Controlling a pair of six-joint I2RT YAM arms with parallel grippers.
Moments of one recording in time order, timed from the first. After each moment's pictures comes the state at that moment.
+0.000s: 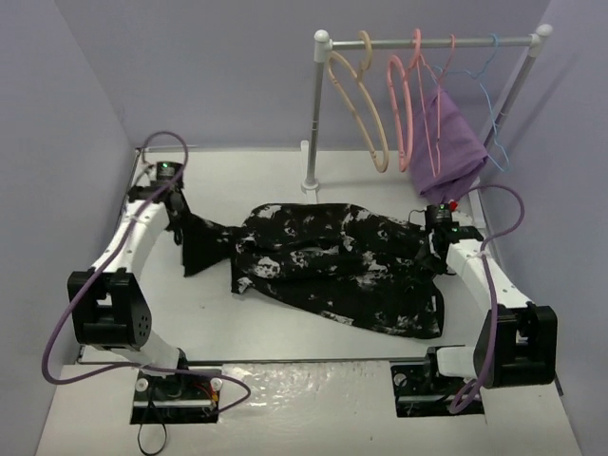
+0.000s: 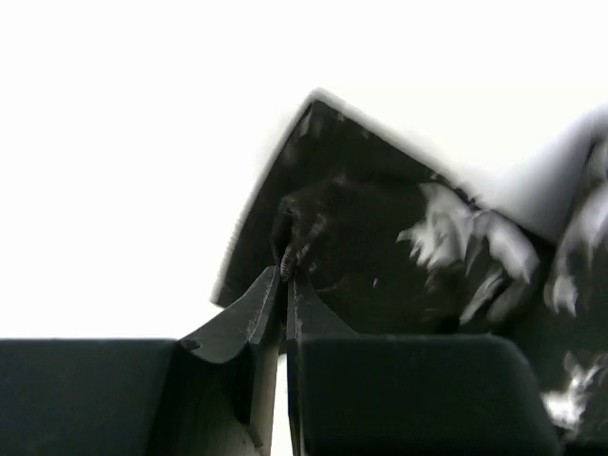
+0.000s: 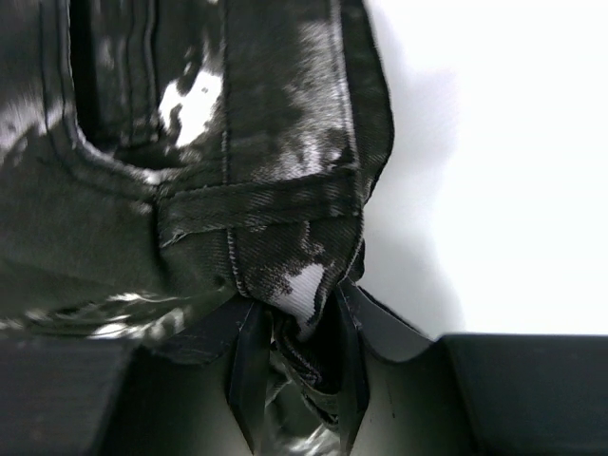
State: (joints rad) left arm -0.03 1.55 1.29 -0.75 -0.26 -0.44; right arm 0.05 1.30 0.83 -0.69 0.28 0.59
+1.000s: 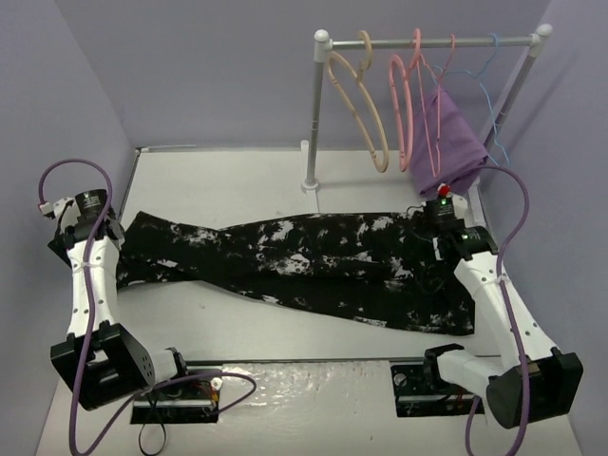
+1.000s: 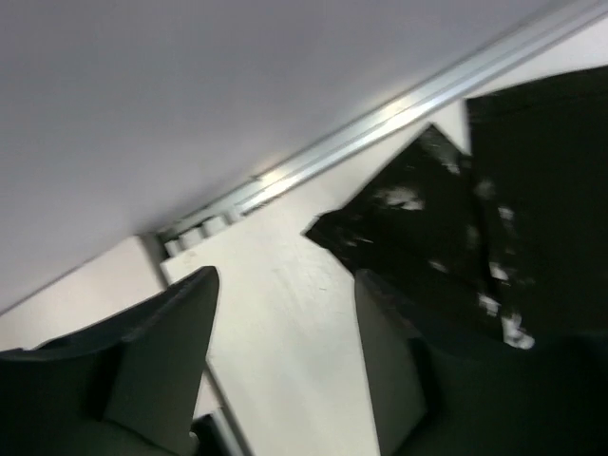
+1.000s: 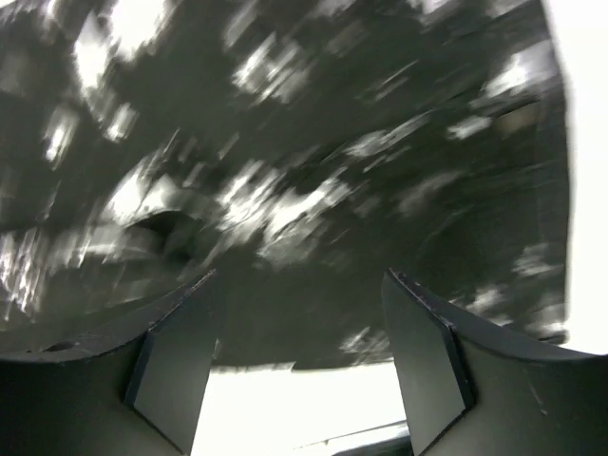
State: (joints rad) left arm 0.37 1.25 1.14 -0.87 -0.64 -0.43; right arm 0.20 1.11 0.98 -0.87 0.23 0.50
